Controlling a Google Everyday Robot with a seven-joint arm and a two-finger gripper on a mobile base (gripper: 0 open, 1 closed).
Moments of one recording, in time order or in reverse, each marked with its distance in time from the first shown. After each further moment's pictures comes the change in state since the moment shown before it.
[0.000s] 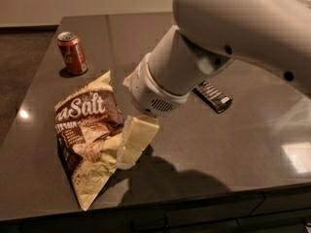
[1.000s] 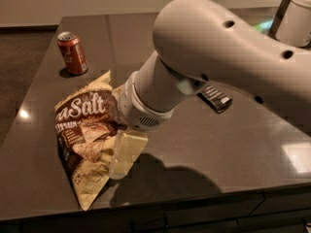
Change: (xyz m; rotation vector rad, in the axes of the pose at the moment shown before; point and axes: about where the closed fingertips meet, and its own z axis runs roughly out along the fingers) arm -0.003 0.007 0.040 -0.004 -0.011 -0.079
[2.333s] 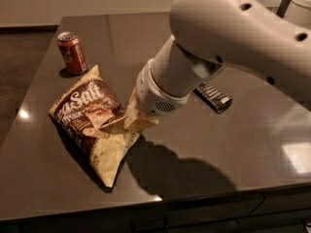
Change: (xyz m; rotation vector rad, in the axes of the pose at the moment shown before) arm 0.028 -0.023 -0.021 0.019 0.057 0.028
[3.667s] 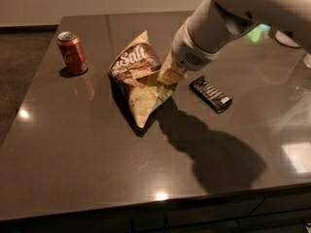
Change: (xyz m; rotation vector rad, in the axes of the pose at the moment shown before) arm 0.063 -0.112 -0.052 0.197 0.056 0.228
